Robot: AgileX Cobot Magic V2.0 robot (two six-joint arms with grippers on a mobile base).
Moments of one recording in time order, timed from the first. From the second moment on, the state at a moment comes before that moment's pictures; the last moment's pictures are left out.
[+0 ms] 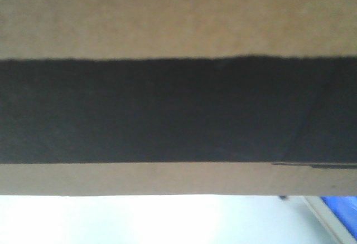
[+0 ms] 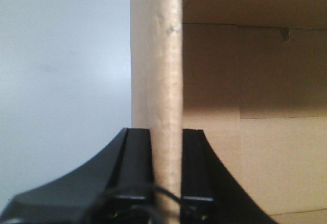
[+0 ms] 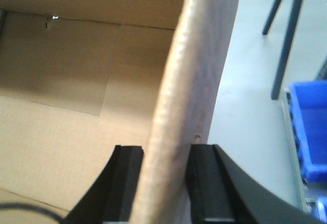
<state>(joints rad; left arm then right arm) -0.28 0.60 -1.25 -0.02 1.22 -0.12 0.00 0.55 -1.15 0.31 1.20 -0.09</state>
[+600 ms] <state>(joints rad) -0.28 0.60 -1.25 -0.02 1.23 -0.12 0.00 0.55 -1.15 0.31 1.20 -0.09</state>
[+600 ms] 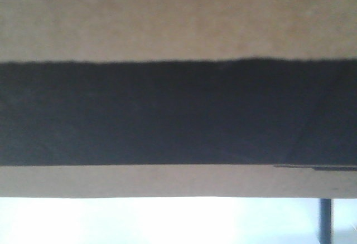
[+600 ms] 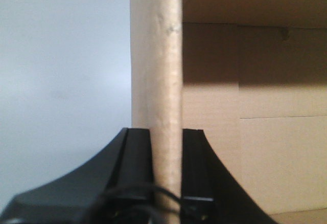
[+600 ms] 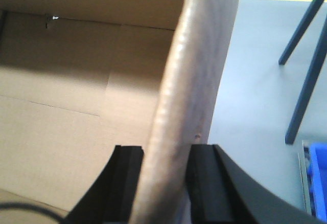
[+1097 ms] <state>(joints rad) -0.28 0.60 -1.25 -0.02 1.23 -0.12 0.00 0.54 -1.15 0.31 1.20 -0.09</state>
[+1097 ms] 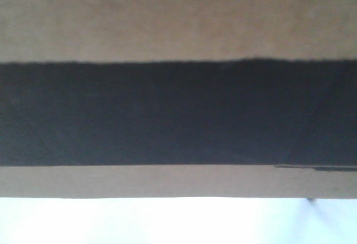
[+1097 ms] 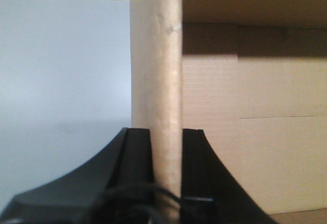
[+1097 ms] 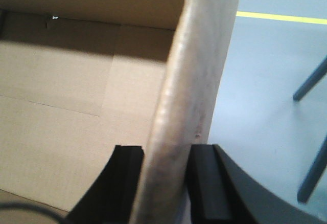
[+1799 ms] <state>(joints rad) -0.28 0.60 -1.25 -0.03 1.23 -0.12 0.00 0.54 -1.15 0.31 1.20 -0.09</state>
